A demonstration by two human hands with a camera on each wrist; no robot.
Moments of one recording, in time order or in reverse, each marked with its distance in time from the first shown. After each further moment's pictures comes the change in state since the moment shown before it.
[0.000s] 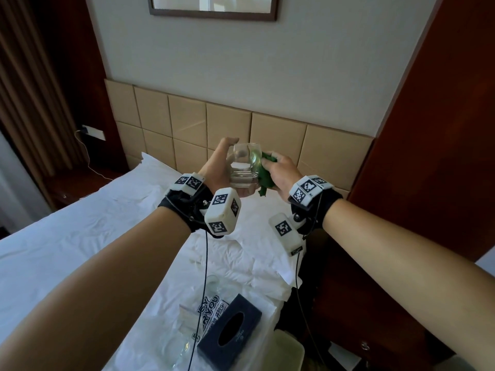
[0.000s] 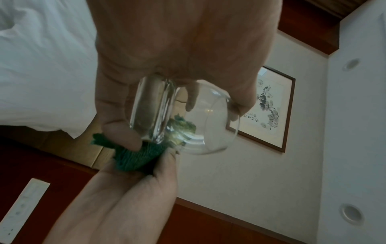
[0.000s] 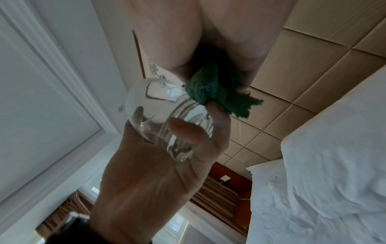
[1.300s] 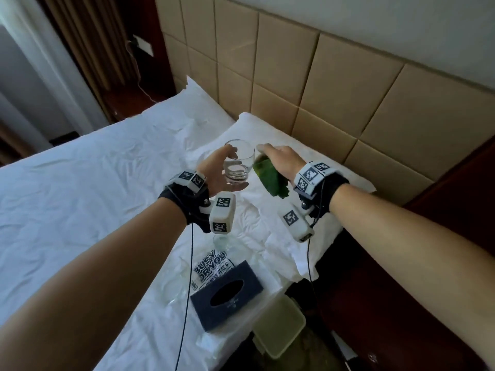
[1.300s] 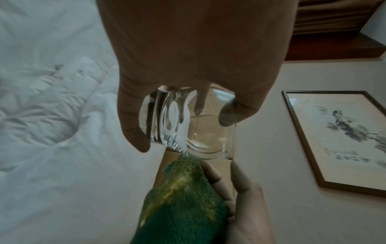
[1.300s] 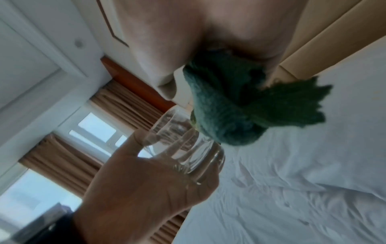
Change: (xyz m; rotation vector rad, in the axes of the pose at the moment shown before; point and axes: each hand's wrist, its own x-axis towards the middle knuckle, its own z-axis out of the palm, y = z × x) left_hand 0.153 -0.093 -0.097 -0.203 0.532 -0.048; right_hand 0.163 0.144 0.010 -0.487 -0.427 0.194
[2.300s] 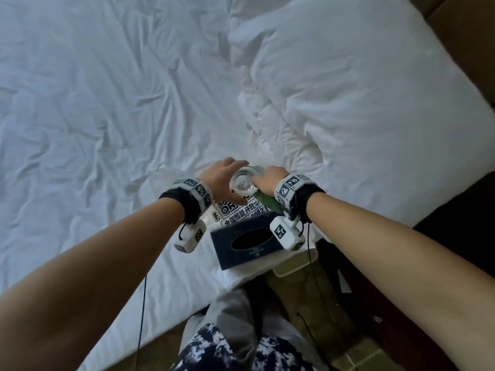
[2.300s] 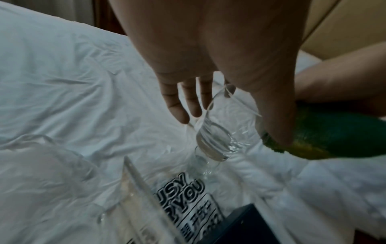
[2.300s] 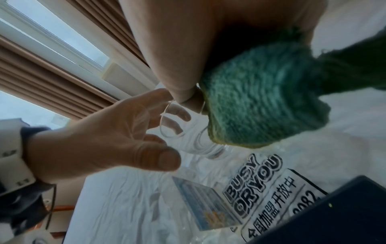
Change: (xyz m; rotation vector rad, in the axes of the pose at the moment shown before) left_hand 0.137 -0.180 -0.224 1.428 -0.070 0.054; right_hand 0.120 0.146 0.254 -0.701 -0.697 0.226
